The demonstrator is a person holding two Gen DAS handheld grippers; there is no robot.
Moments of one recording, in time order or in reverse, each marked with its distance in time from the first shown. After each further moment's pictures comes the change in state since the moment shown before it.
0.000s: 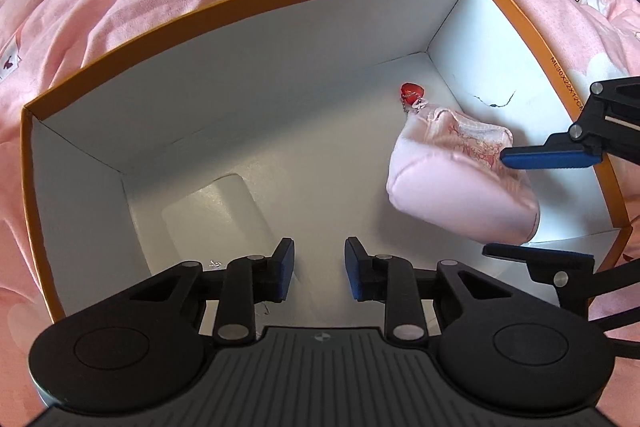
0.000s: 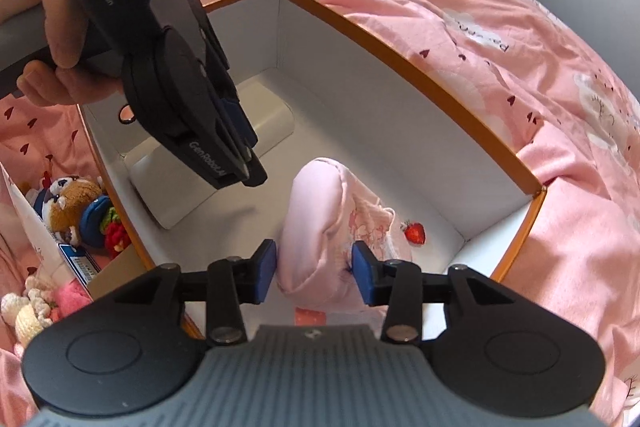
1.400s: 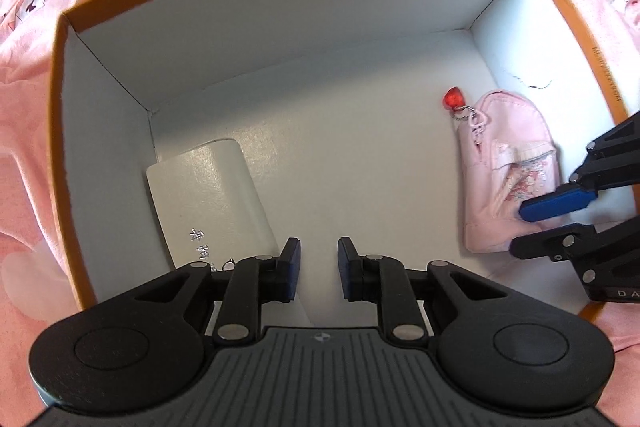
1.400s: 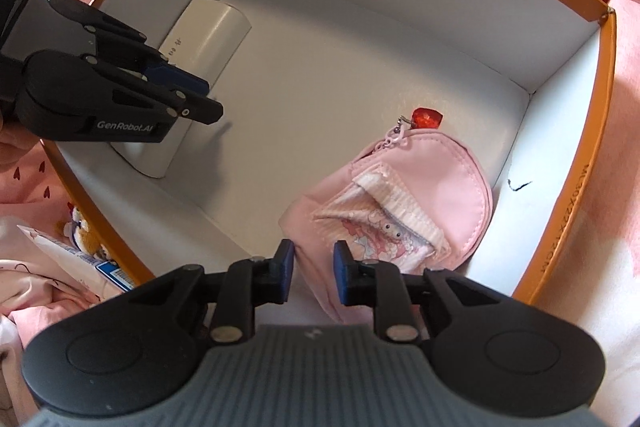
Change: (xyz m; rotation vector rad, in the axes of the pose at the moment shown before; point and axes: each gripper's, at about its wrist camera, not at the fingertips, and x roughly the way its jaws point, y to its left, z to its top) left arm 0.014 0.018 -0.016 -0.090 0.028 0.007; right arm 0.053 -0.024 0.002 0.356 0.276 0.246
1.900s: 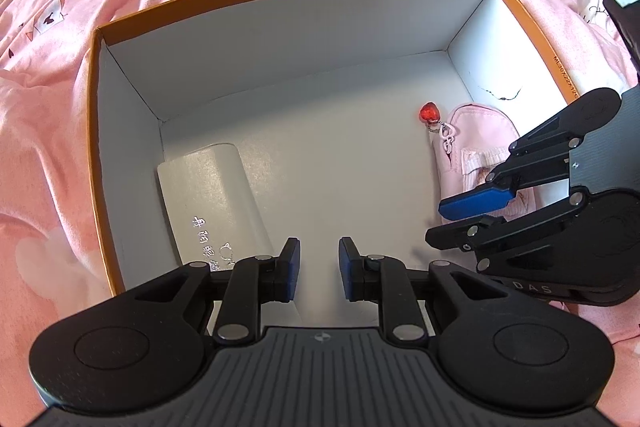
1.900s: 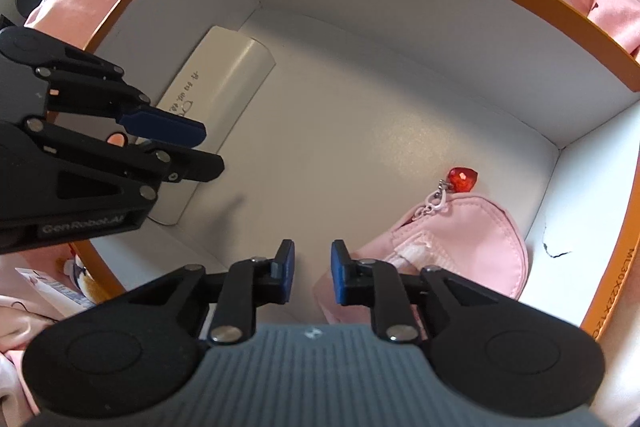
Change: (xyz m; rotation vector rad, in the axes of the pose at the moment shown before) left arm -0.032 -0.004 -0.016 -0.012 -0.080 -0.001; right arm 0.016 0.024 0.018 -0.041 -0.027 -0.066
